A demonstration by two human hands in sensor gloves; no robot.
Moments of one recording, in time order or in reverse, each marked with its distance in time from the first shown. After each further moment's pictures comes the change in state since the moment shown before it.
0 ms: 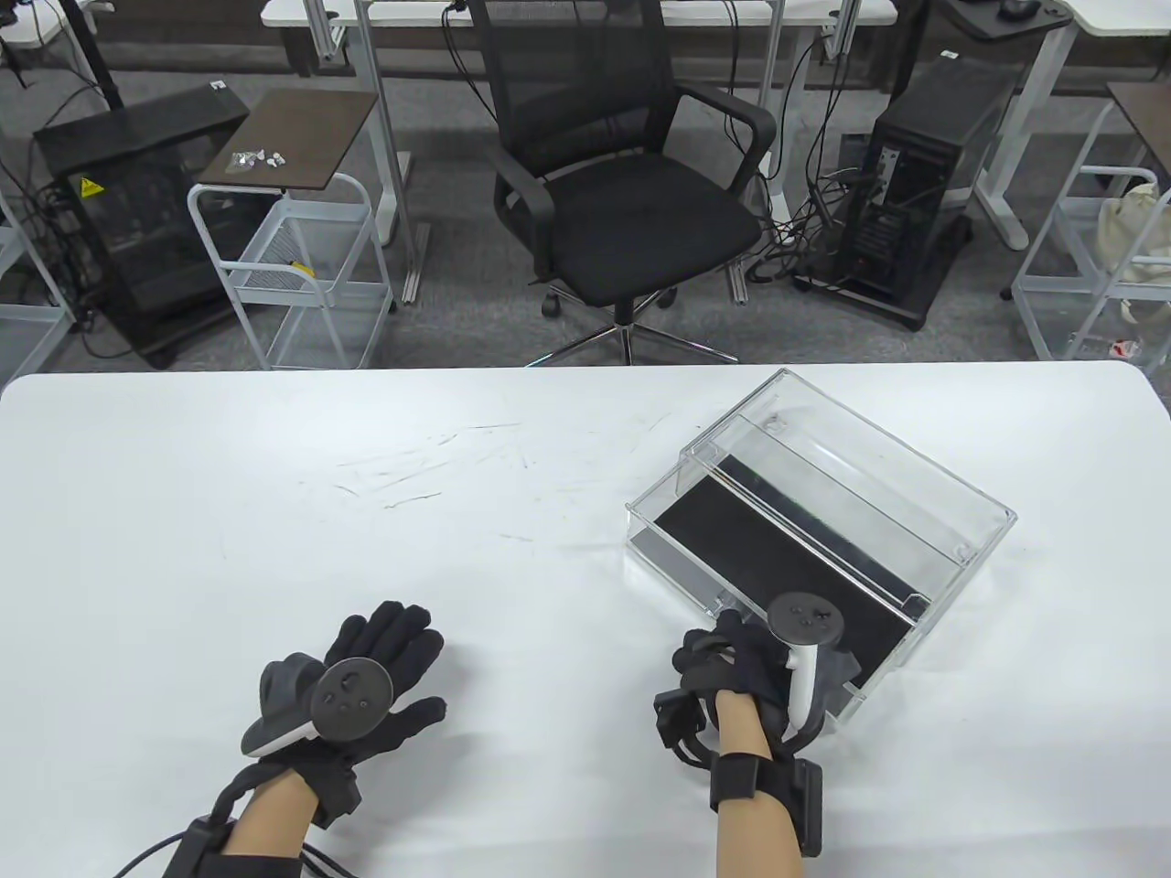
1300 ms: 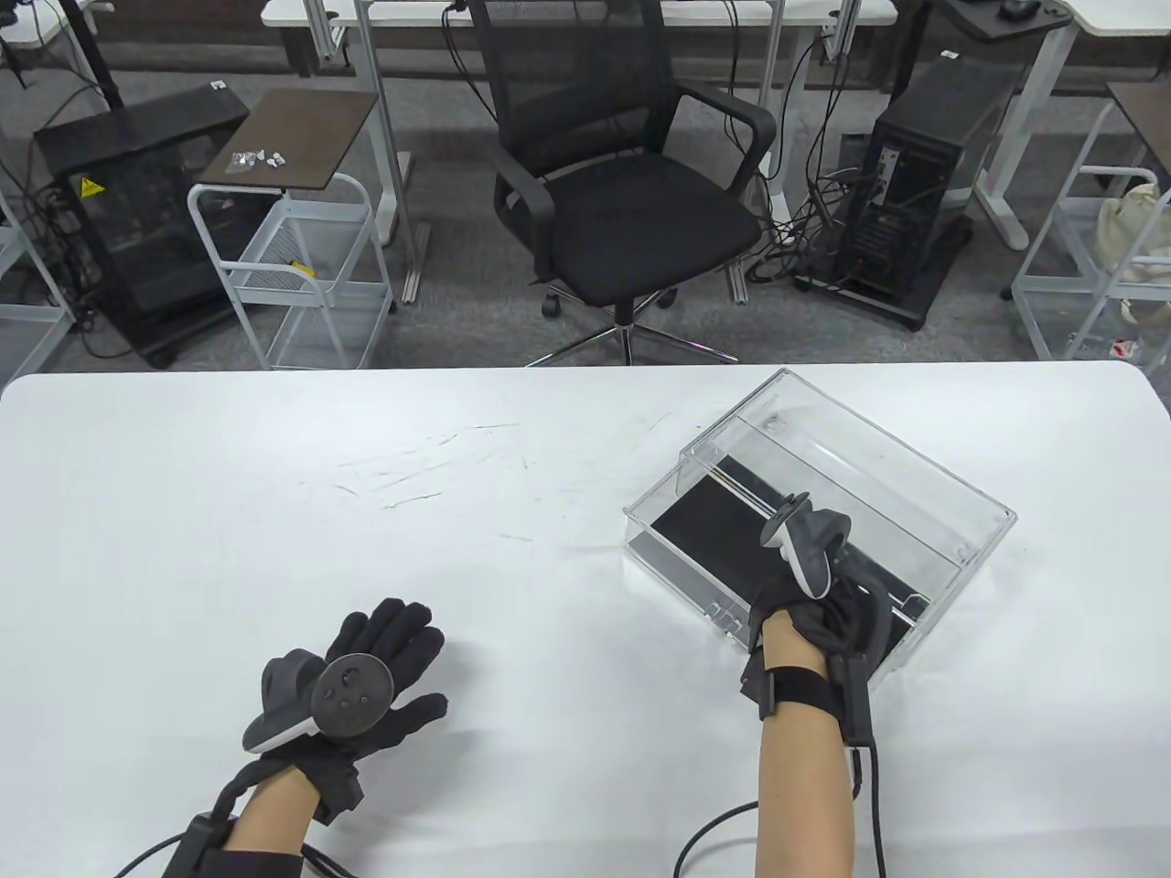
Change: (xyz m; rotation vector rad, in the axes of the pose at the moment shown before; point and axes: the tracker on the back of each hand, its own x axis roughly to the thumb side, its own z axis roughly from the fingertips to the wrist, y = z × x) left_hand -0.001 0.001 -0.003 0.005 0.001 0.007; right_hand 0.074 -0.037 -0.042 -0.171 0.129 0.914
